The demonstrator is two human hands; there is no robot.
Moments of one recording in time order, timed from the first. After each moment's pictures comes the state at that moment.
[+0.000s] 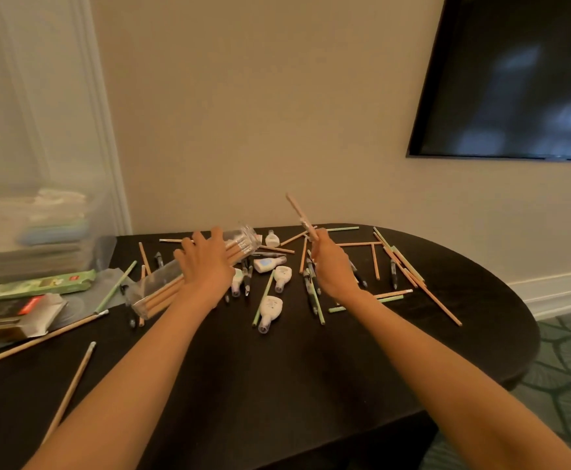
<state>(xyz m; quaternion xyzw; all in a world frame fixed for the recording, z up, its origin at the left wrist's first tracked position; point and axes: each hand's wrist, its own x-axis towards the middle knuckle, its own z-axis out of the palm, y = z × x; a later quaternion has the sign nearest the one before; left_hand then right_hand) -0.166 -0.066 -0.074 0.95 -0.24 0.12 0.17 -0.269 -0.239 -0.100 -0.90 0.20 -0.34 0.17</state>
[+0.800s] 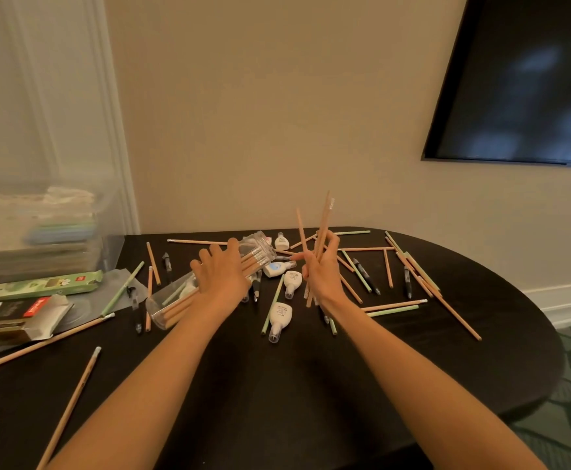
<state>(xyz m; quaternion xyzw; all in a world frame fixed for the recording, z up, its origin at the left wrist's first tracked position) -0.160 -0.074 -0.083 0.95 -0.25 0.08 0.16 -0.236 -0.214 -0.107 -0.70 0.19 -0.37 0.57</state>
